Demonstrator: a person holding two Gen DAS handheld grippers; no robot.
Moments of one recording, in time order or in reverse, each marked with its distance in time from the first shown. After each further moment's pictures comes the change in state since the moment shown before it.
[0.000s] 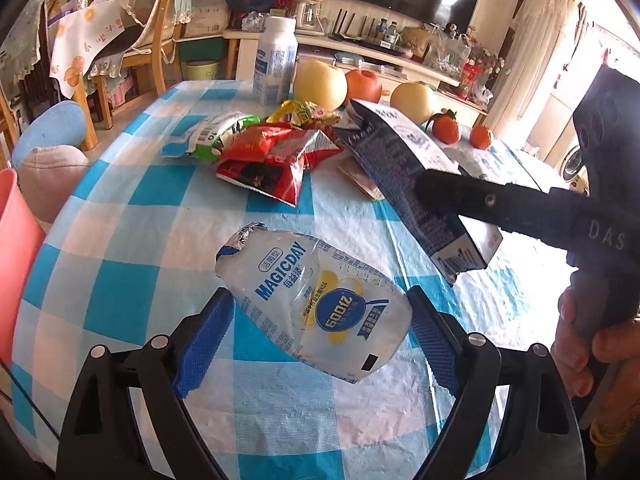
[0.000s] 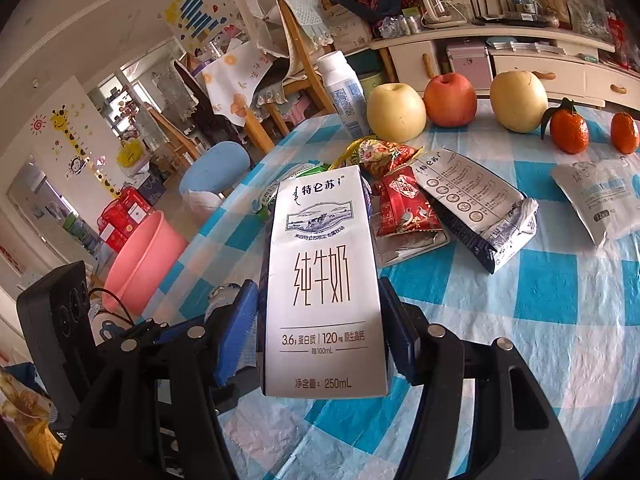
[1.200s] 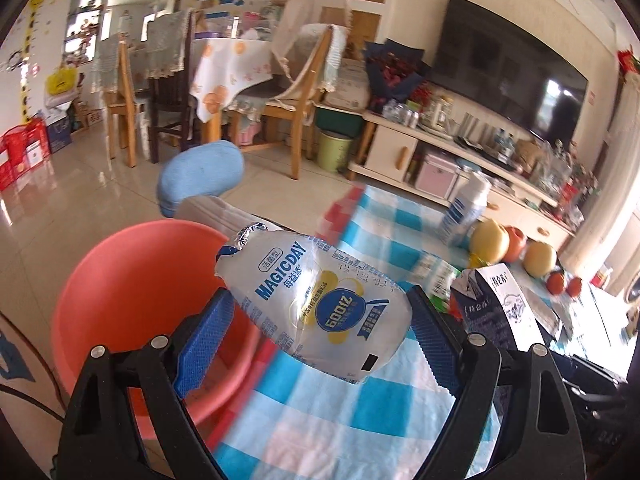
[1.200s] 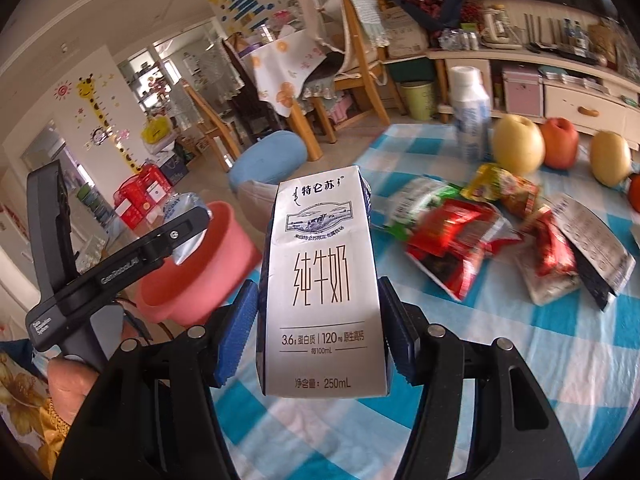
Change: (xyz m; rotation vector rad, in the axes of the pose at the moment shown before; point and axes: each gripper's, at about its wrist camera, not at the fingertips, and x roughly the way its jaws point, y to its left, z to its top) left arm -0.110 0.171 0.046 -0.299 -0.294 0.320; right arm 0.054 0.145 0.019 -0.142 0.015 0.060
